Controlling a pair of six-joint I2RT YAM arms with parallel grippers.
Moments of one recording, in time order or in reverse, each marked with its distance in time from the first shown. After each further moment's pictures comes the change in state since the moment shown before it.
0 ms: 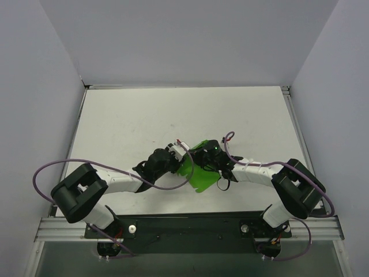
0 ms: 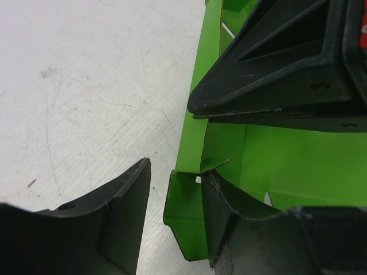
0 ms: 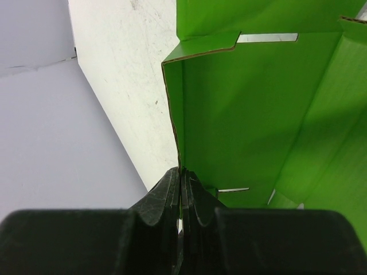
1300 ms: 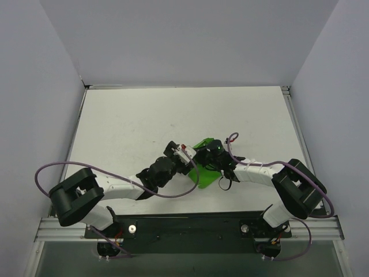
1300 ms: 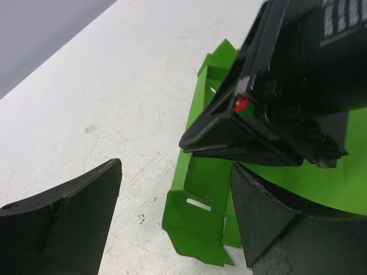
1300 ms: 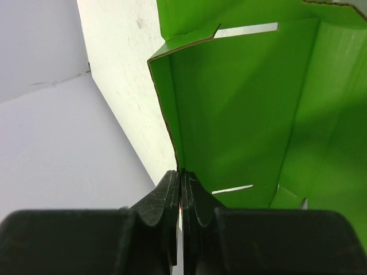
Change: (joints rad) left arm -0.162 0.016 -0.006 0.228 -0.231 0.128; right arm -0.029 -0.005 -0.029 0.042 -0.002 0.055
